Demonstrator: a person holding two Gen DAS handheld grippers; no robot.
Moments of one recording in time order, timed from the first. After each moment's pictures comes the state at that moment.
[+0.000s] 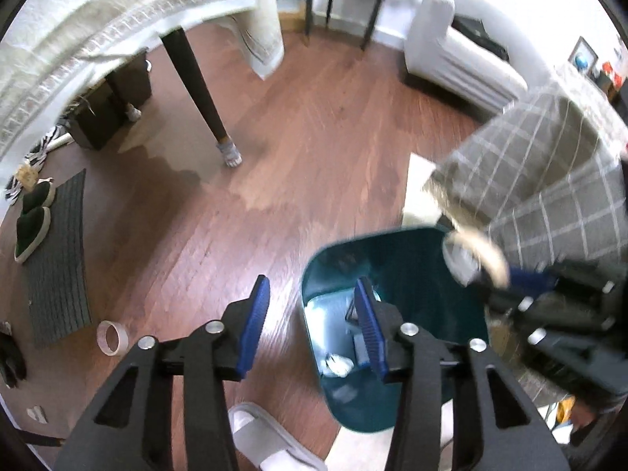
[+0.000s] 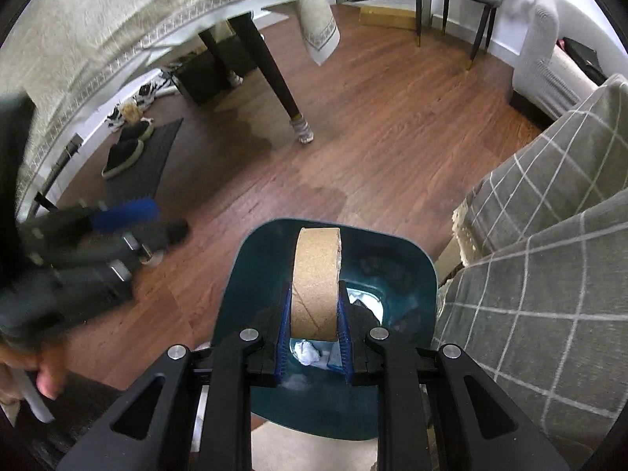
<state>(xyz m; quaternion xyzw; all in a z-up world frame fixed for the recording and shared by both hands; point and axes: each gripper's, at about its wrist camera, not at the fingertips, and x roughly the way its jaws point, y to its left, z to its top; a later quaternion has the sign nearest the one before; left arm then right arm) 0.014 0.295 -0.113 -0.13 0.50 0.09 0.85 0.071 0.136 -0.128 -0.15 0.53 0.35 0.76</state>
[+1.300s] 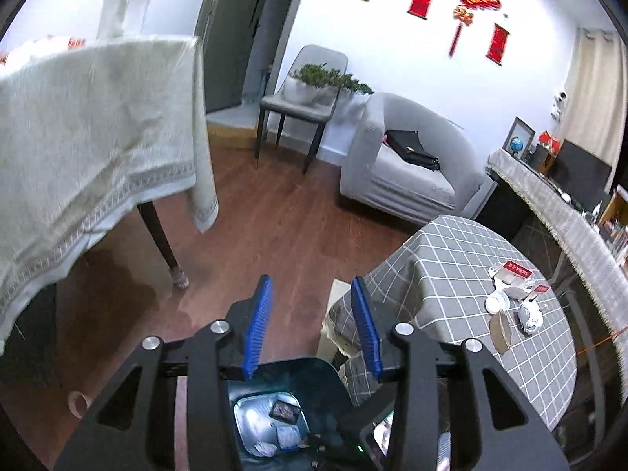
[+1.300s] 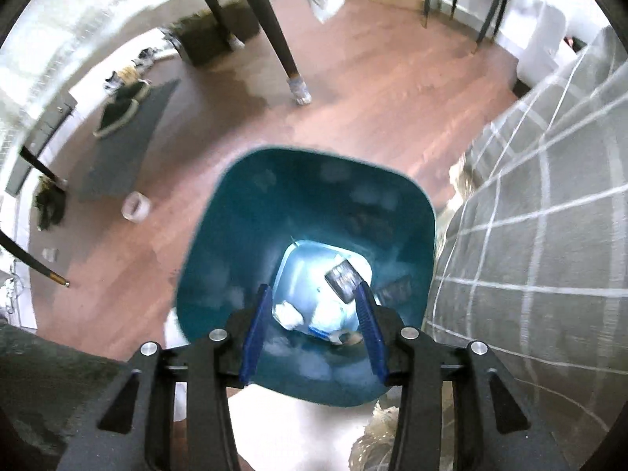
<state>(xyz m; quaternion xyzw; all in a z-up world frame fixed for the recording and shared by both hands) 0.015 0.226 0.065 -0.14 0.30 0.04 0.94 0.041 0.106 -0.140 -0.18 0.53 0.36 0.75</state>
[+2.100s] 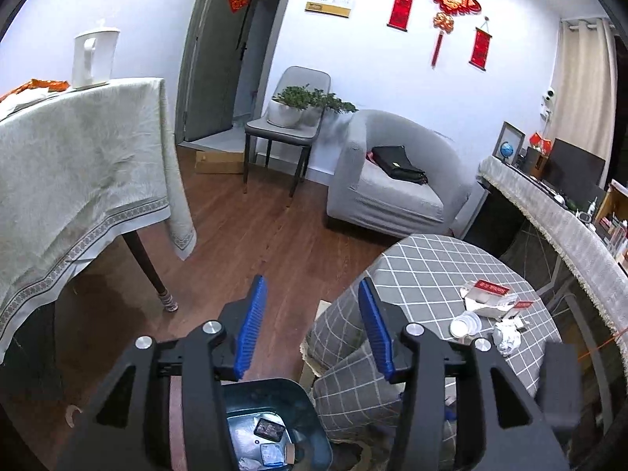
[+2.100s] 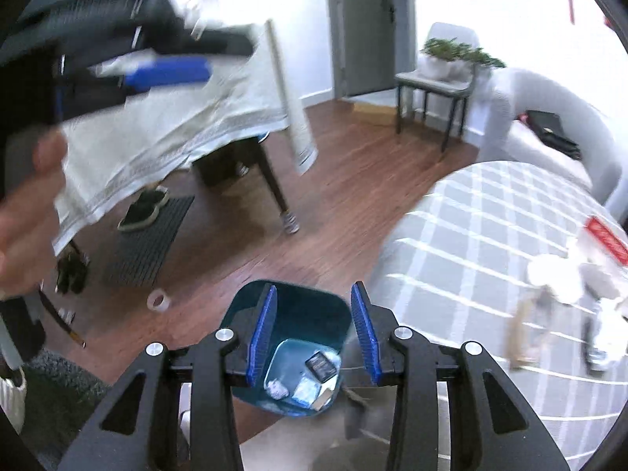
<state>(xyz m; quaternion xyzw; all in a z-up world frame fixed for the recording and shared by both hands) 0.028 0.167 0.094 -0.13 0.28 0.03 0.95 0.046 -0.008 0.014 -0.10 0.36 0.36 0.86</state>
